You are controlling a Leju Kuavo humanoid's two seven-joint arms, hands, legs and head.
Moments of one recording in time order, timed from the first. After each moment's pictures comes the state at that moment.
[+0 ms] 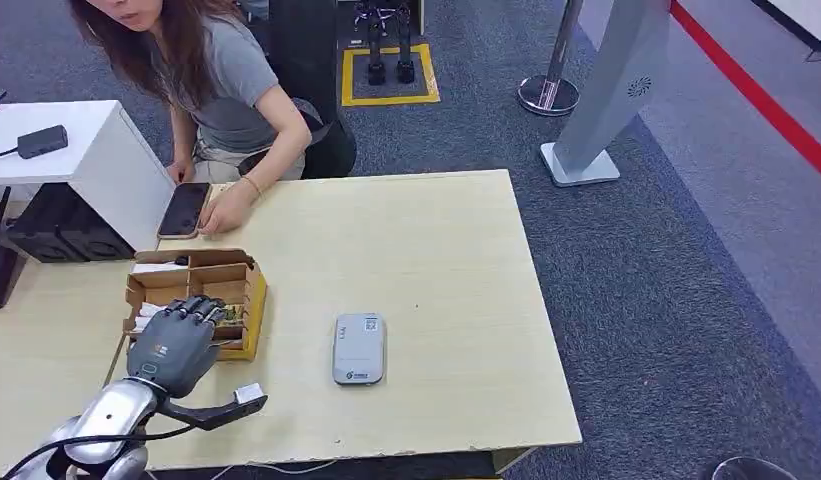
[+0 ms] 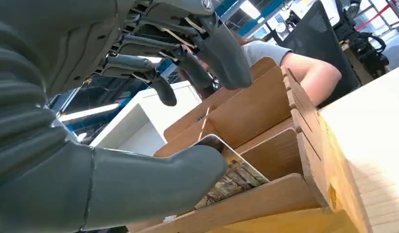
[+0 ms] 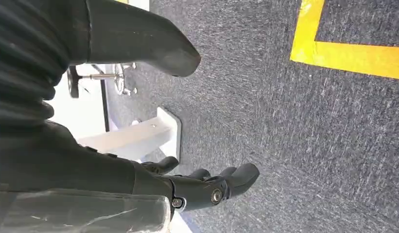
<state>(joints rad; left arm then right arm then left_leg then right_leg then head) -0.16 0.48 -0.52 -1.57 -1.32 -0.03 0.18 -0.05 0.10 -0.64 -0.19 1.21 -0.17 0.31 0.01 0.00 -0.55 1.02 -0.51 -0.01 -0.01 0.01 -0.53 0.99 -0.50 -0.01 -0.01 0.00</state>
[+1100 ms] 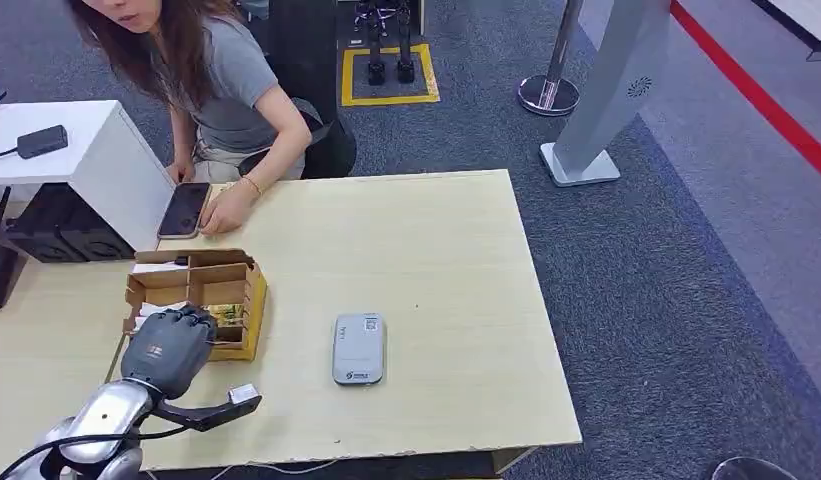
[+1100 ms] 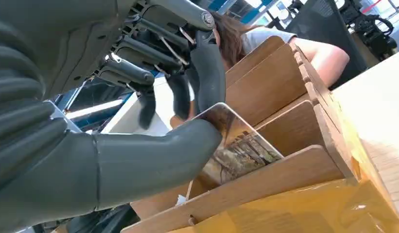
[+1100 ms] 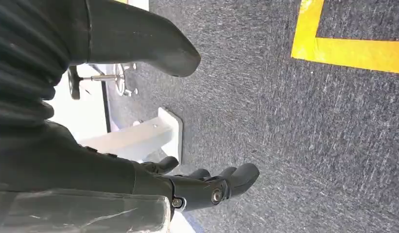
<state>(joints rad) -0.16 0.50 -0.51 -1.57 -1.31 -0.07 0.20 -0.05 0.10 -0.67 -0.19 1.22 -0.18 0.31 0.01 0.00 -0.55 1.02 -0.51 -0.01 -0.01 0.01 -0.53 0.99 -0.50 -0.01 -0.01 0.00</state>
